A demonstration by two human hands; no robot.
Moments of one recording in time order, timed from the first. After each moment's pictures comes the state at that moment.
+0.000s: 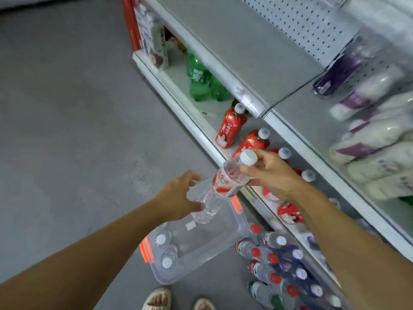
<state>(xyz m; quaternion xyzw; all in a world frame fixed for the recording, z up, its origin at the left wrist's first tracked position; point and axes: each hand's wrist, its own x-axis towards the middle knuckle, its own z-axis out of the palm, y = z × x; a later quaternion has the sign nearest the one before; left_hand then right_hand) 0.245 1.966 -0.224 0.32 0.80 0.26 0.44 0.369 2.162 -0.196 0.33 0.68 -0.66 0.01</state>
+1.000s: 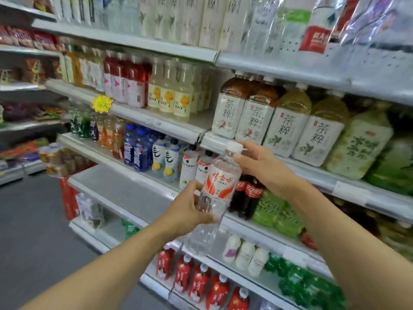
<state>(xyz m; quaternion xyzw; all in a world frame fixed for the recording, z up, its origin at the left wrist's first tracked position) 0.300 2.029 0.243 0.51 0.61 0.47 0.38 0.450 2.133 0.338 0.30 0.80 -0.44 -0.29</state>
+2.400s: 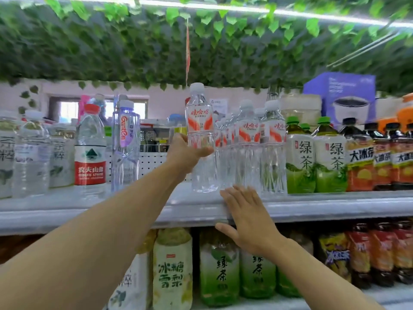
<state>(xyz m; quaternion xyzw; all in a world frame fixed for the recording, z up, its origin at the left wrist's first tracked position) 0.643 2.318 0.608 0.63 0.39 0.60 0.30 0.808 2.299 0.481 0.50 0.78 0.28 -0.25</state>
